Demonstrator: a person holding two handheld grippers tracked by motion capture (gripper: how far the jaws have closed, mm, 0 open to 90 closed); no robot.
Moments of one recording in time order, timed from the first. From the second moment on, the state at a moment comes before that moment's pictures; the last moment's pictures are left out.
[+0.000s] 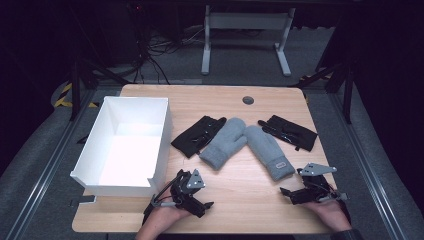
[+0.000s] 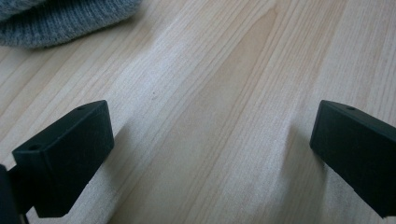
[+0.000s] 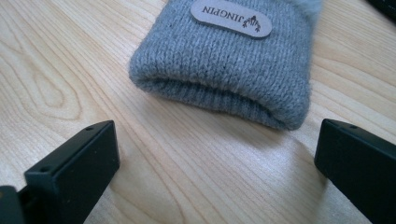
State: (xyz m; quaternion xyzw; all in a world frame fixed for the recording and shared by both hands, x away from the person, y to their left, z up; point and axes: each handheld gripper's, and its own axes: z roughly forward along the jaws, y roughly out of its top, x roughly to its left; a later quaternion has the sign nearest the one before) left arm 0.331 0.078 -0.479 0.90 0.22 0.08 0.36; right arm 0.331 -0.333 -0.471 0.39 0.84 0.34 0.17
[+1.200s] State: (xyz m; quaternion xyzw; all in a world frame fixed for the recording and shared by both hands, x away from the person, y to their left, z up) left arm 0.337 0.078 -0.479 0.90 0.21 0.07 0.36; right arm 0.355 -0.320 -0.425 0.35 0.83 0.40 0.17
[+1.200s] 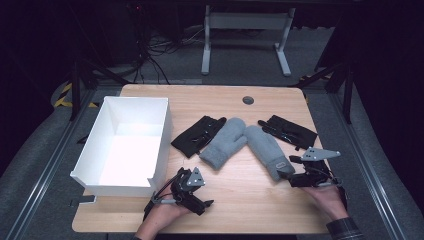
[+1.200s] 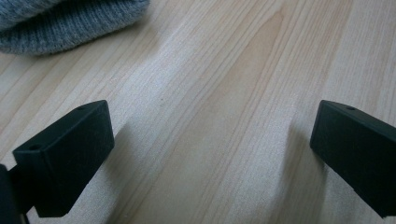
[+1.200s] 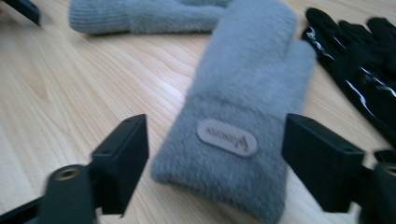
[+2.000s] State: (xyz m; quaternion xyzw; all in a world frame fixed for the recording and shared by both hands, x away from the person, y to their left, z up) left arm 0.337 0.078 -0.479 0.90 0.21 0.07 0.36; right arm 0.411 -0.311 -0.437 0.34 0.85 0.38 0.13
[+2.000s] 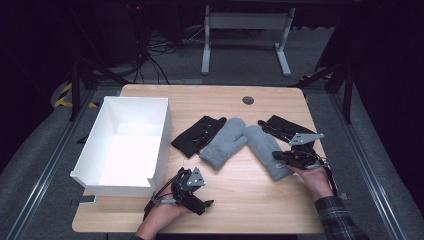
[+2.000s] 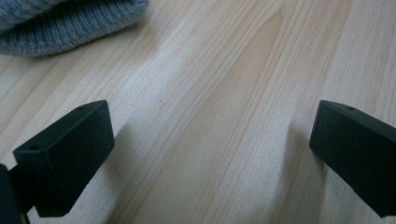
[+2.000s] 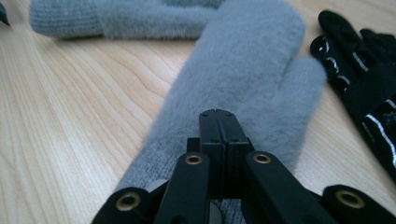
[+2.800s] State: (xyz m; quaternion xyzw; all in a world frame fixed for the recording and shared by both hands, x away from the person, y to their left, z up) left arm 0.336 0.078 -0.479 0.90 0.22 0.07 0.36; right arm 0.361 -0.306 -0.441 0.31 0.88 0.36 0.10
